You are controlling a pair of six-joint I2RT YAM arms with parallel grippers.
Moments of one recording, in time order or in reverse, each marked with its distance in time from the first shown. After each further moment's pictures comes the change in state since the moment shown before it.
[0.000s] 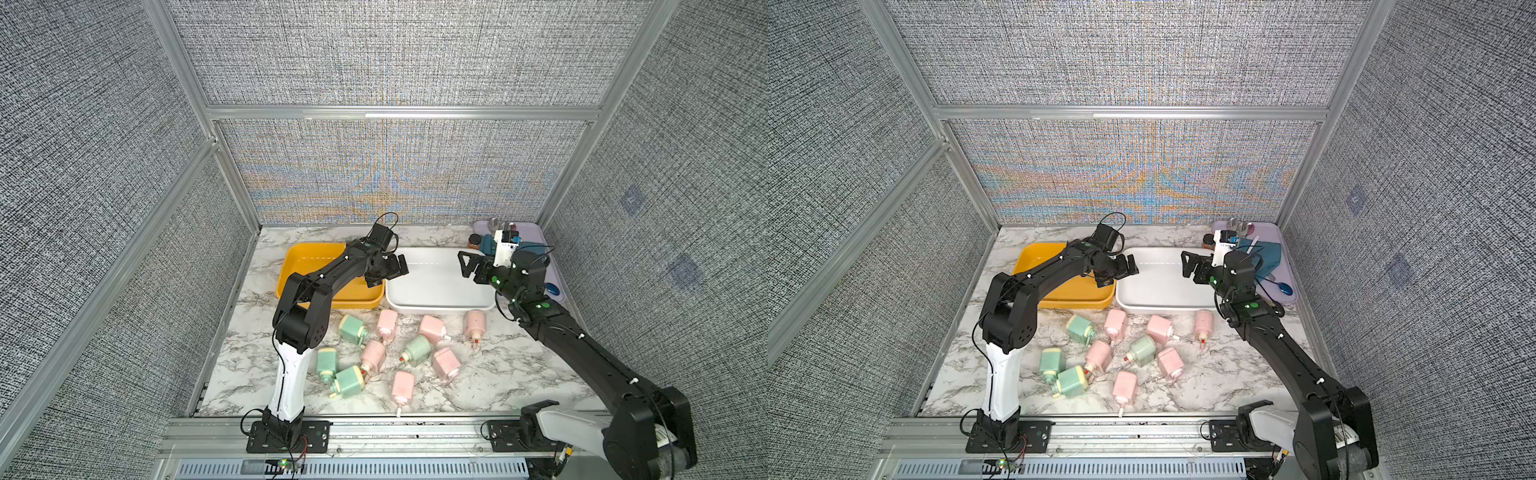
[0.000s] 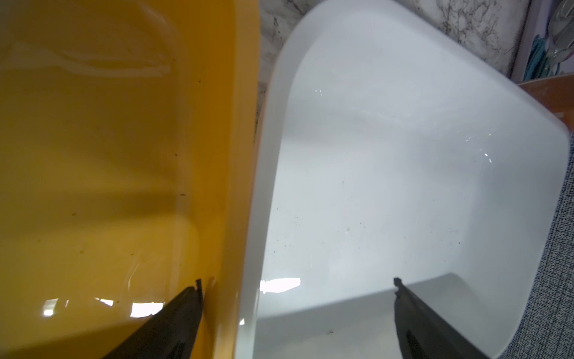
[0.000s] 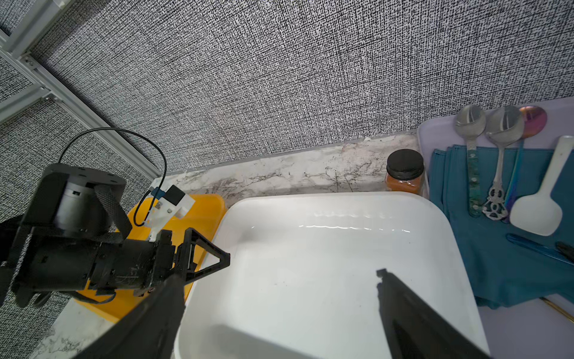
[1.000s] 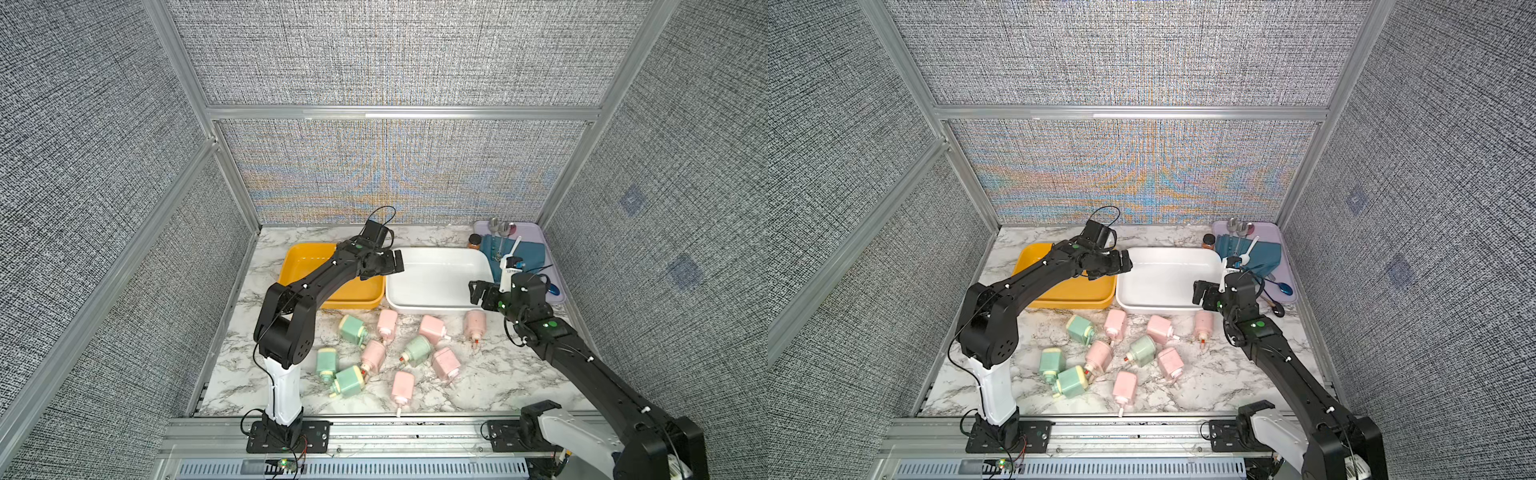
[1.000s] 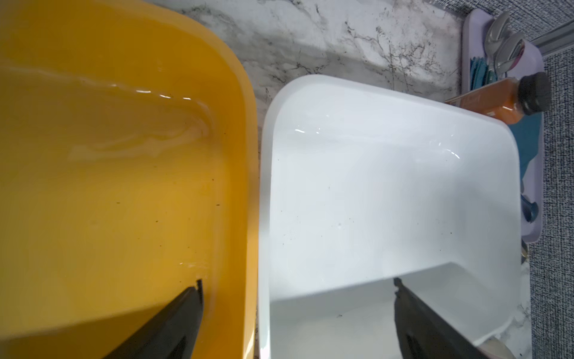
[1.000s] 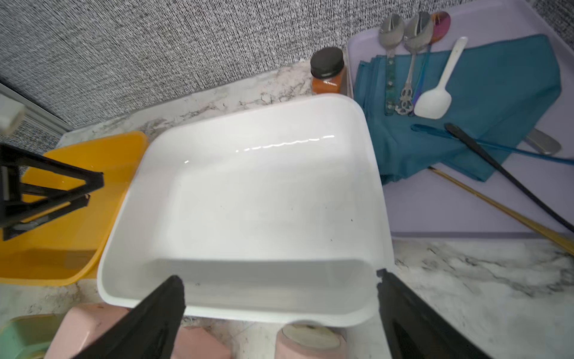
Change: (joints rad) left arm -0.006 -0.211 -0.155 0.098 -0.104 0.164; right arm 0.001 -0.159 -0.150 -0.300 0.150 -0.012
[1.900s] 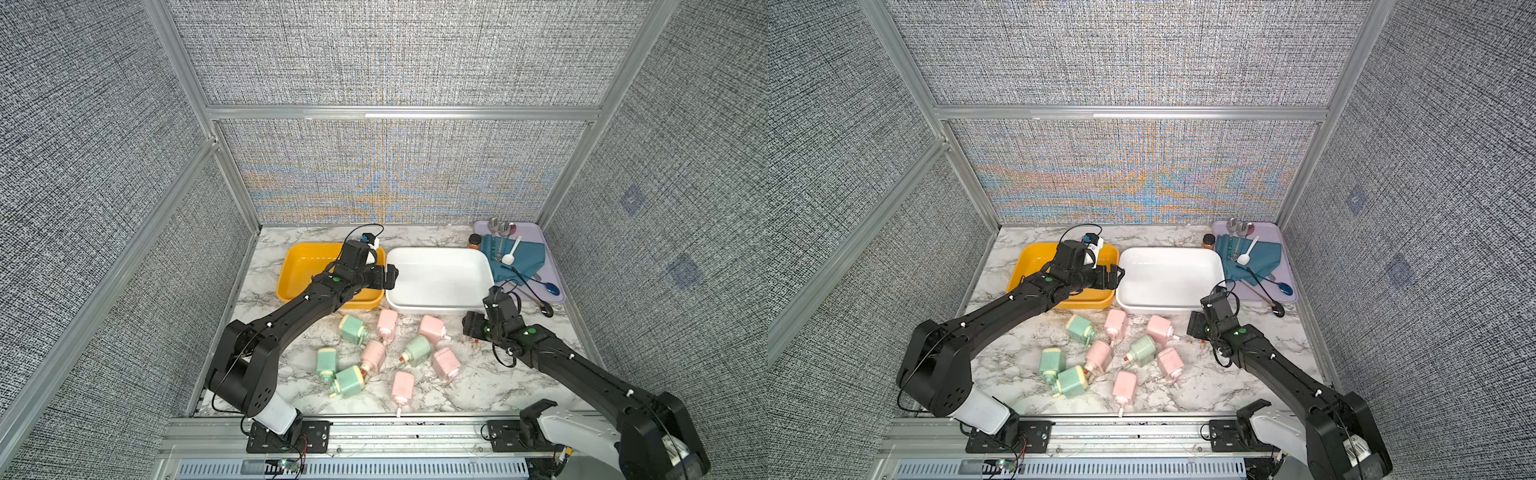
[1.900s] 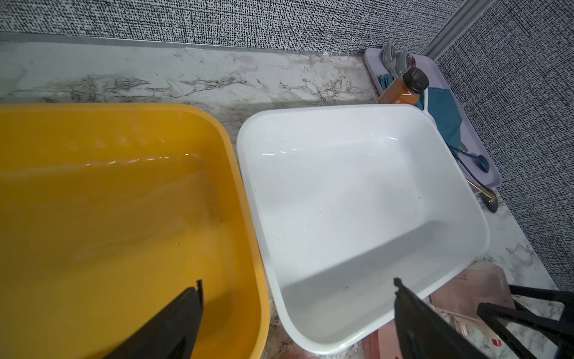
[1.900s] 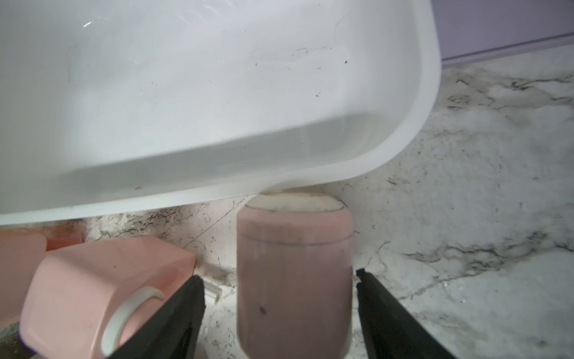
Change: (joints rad) left arm -0.006 -0.357 -0.458 0.374 0.010 0.233; right arm 0.169 0.091 -0.088 -0.171 0.130 0.195
